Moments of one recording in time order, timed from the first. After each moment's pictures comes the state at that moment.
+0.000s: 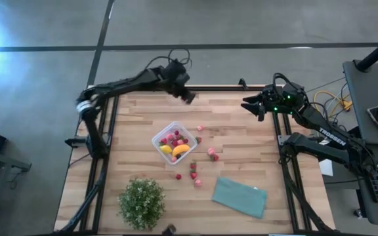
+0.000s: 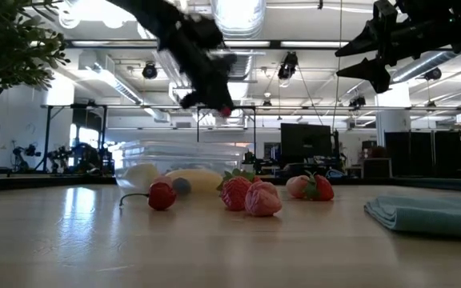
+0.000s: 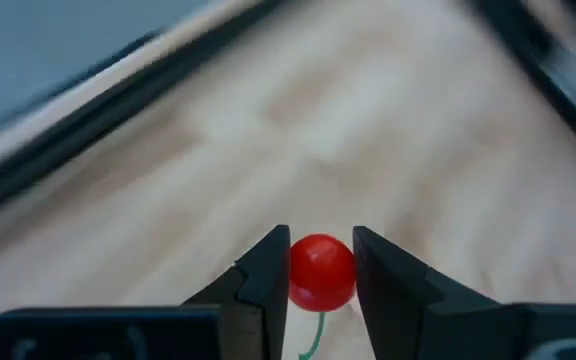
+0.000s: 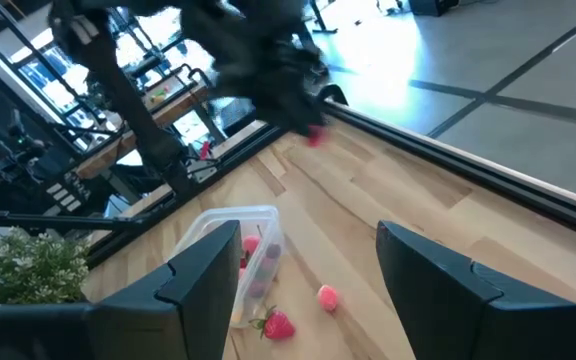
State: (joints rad) left arm 0.55 1.80 1.57 -0.60 0.17 -0.35; right arm -0.80 0.68 0.54 -0.11 -0.53 0.36
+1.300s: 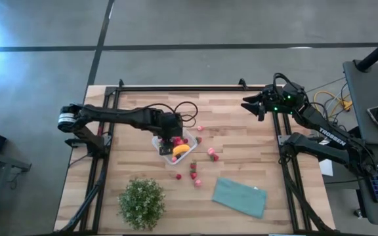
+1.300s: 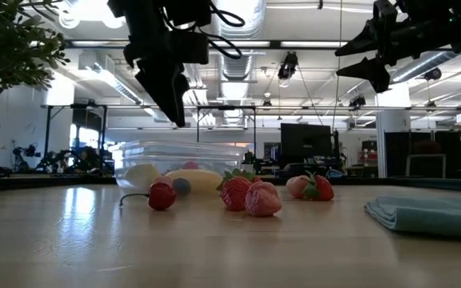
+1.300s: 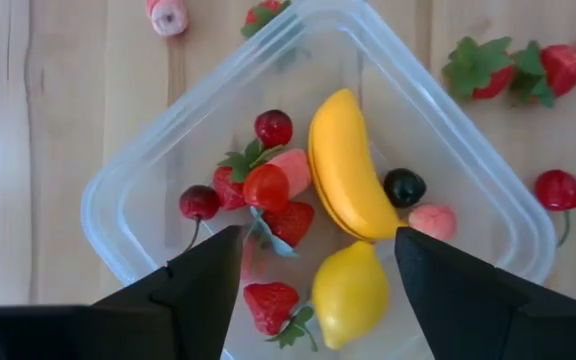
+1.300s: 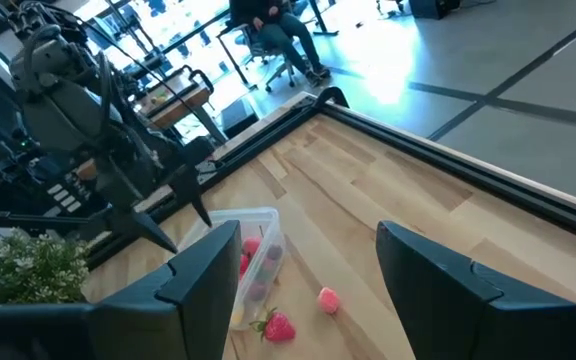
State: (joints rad) left arm 0.09 1.57 1.23 -0.80 -0.02 0.07; right arm -0.80 0.68 0.54 -0.10 -0.53 0.36
